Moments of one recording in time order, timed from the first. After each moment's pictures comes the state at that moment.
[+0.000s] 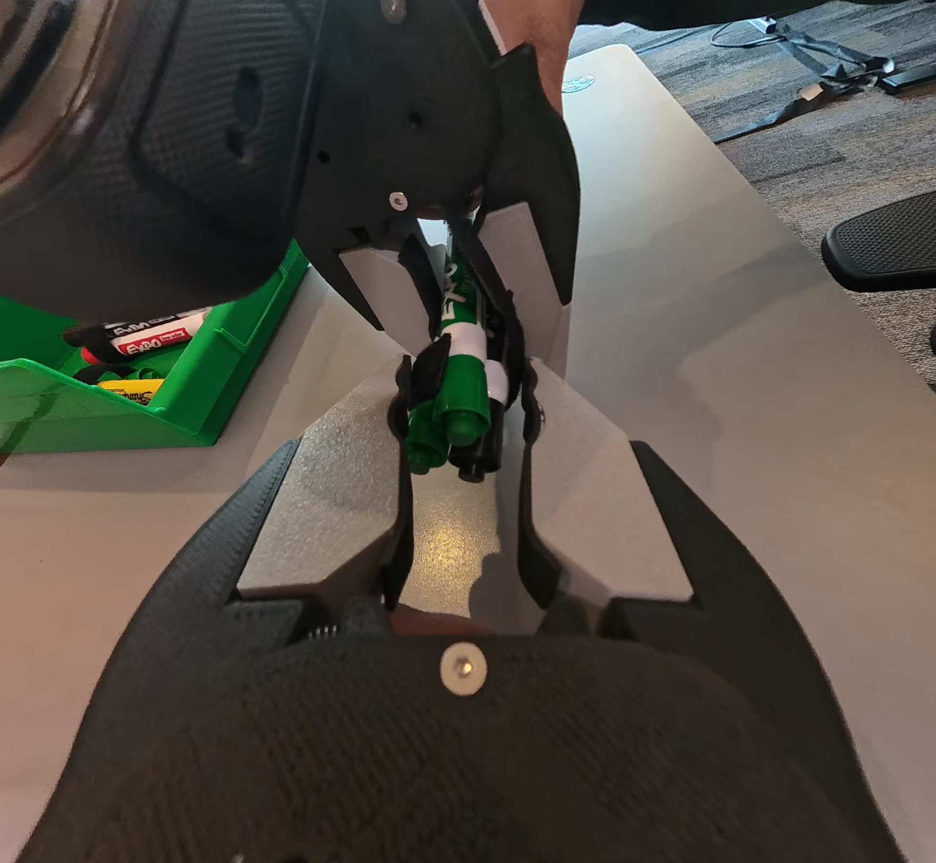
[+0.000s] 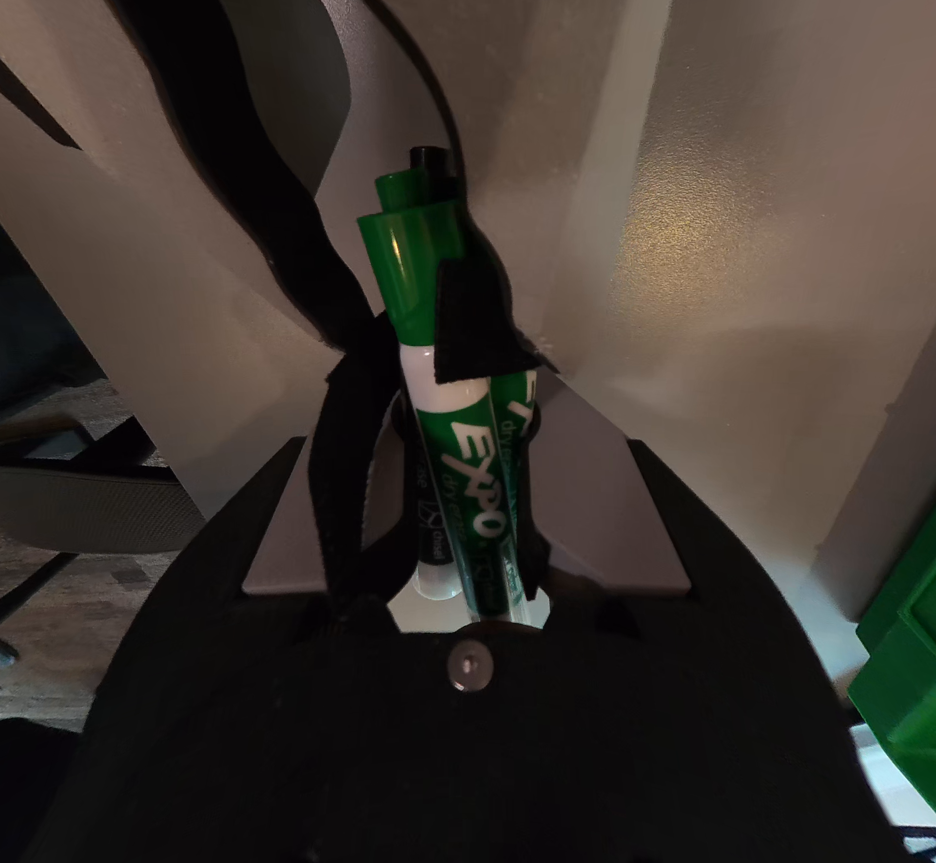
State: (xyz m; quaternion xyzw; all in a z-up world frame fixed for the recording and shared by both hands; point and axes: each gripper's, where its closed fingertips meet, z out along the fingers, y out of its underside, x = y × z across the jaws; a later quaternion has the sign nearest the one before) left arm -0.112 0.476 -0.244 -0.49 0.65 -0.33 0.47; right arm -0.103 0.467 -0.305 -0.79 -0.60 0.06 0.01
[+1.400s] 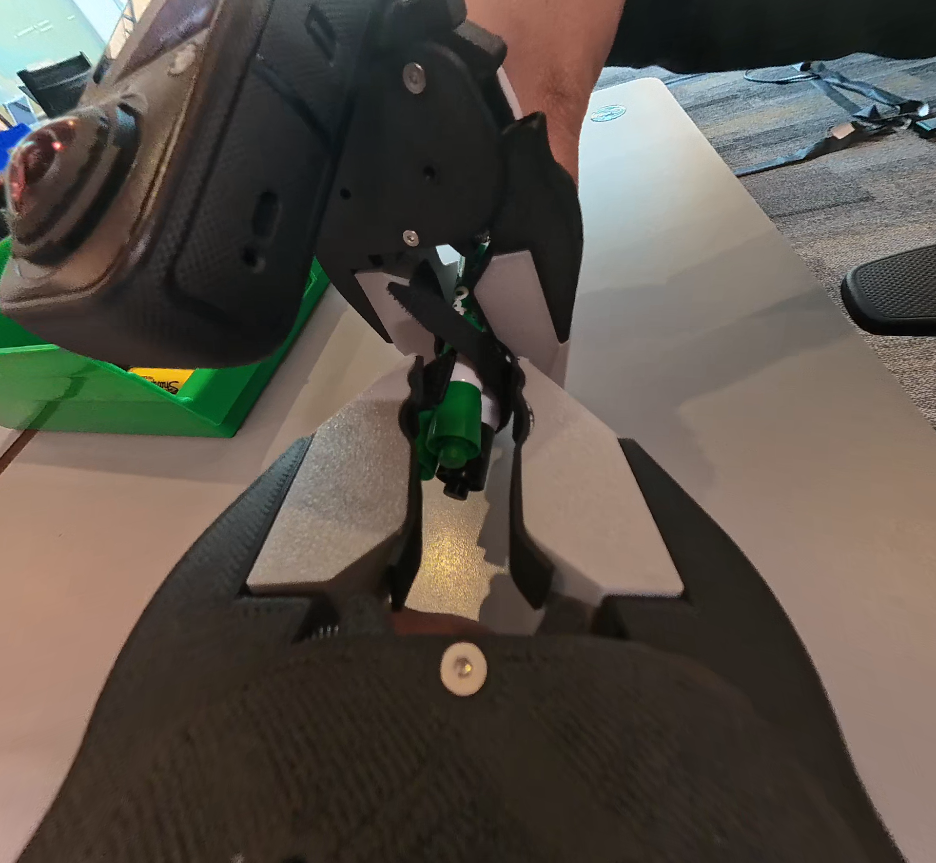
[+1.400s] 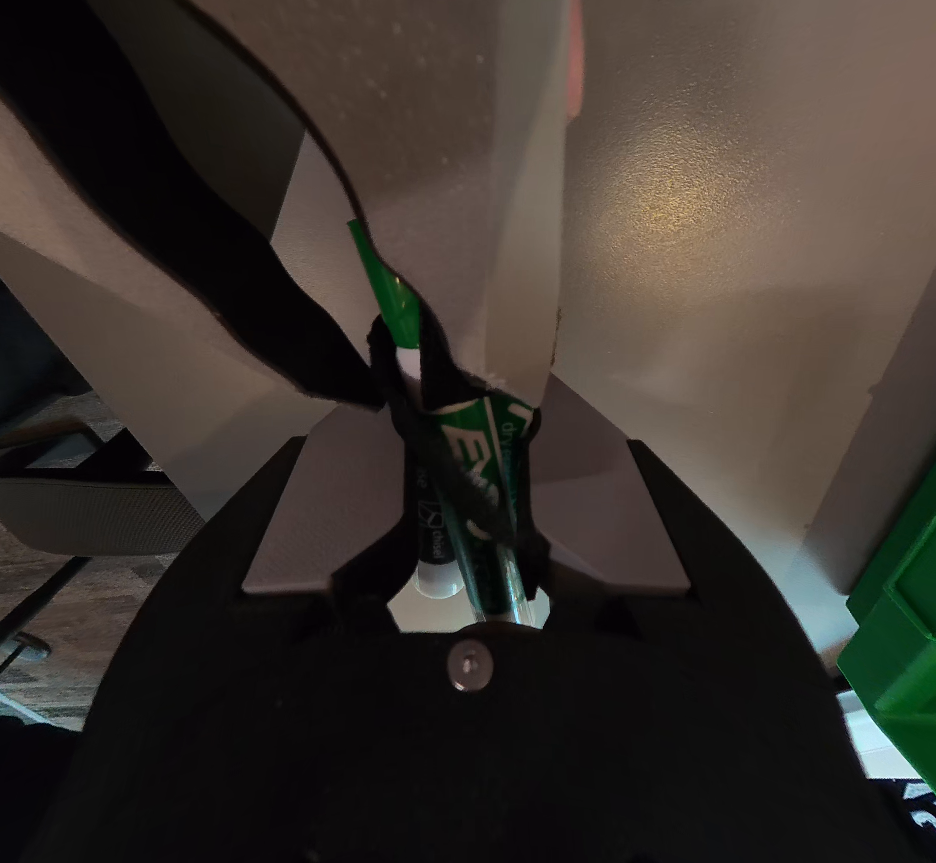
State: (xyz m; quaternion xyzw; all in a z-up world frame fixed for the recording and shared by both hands) left arm -0.112 0.480 -0.233 -0.51 0.62 -0.34 0.49; right arm -0.101 0.474 -0.304 -0.81 -0.59 0.04 -0.01
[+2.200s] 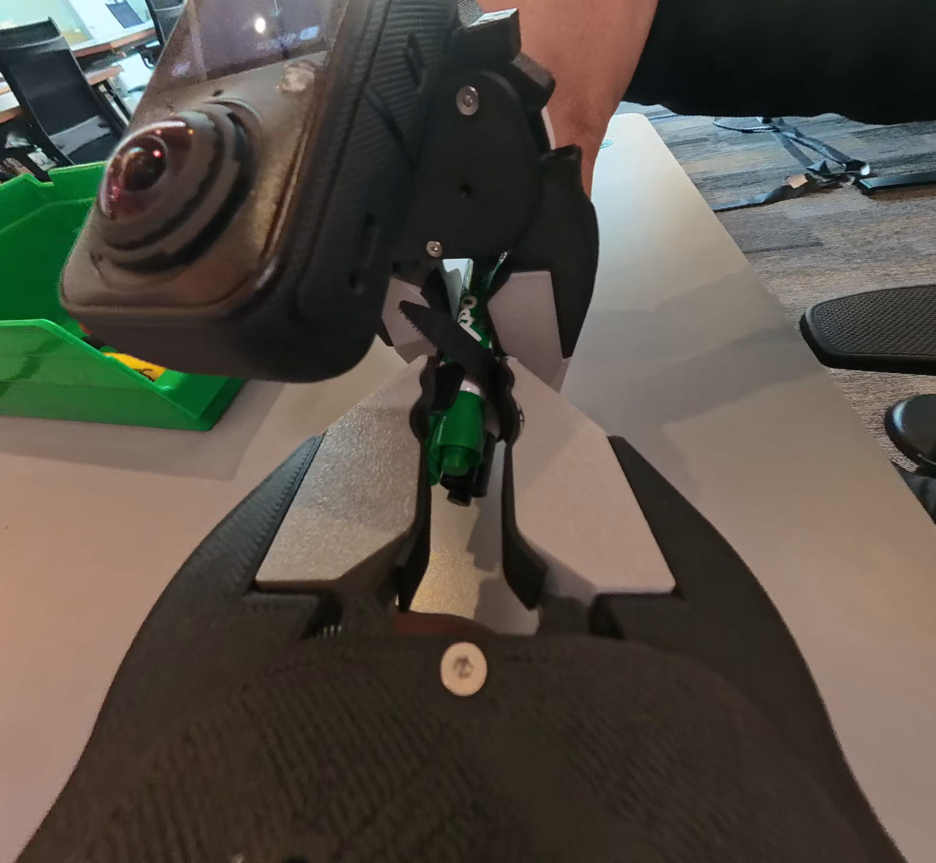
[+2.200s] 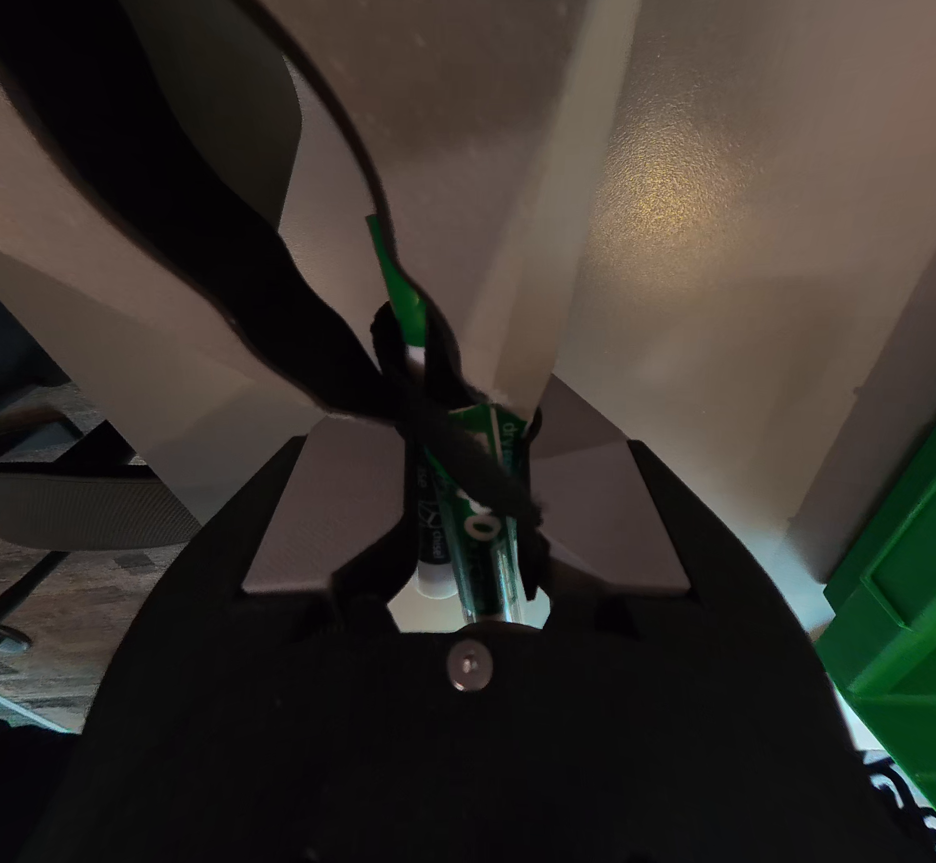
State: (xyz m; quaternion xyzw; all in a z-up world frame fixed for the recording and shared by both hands) left arm -0.113 0.481 -0.229 -0.53 0.60 -0.37 0.47; right arm -0.100 0.475 -0.305 -0.80 -0.60 0.02 -0.01
